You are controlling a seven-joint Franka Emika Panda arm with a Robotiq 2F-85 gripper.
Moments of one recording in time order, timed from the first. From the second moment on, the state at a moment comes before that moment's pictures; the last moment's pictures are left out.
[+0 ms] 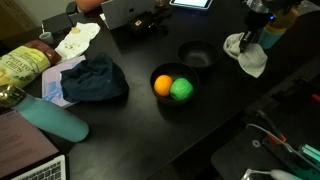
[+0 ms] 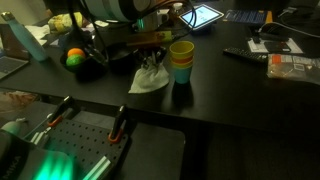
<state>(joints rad) -0.33 0.40 0.12 -2.47 -0.09 2.84 -0.54</state>
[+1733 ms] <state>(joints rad) -0.06 0.62 -0.01 -2.10 -0.28 2.89 -0.55</state>
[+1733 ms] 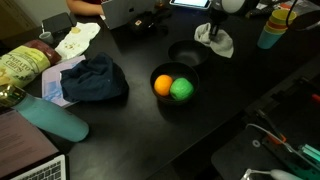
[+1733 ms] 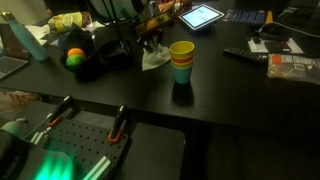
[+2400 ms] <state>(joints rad) -0.20 0.48 -0.04 -2.34 -0.30 2.90 -0.51</state>
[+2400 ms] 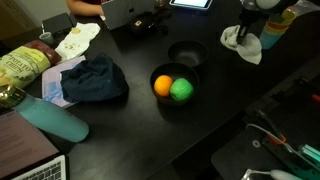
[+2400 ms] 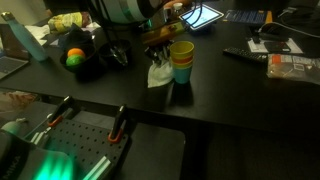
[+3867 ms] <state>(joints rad) -0.31 0.34 0.35 -2.61 0.26 2.80 -1.19</state>
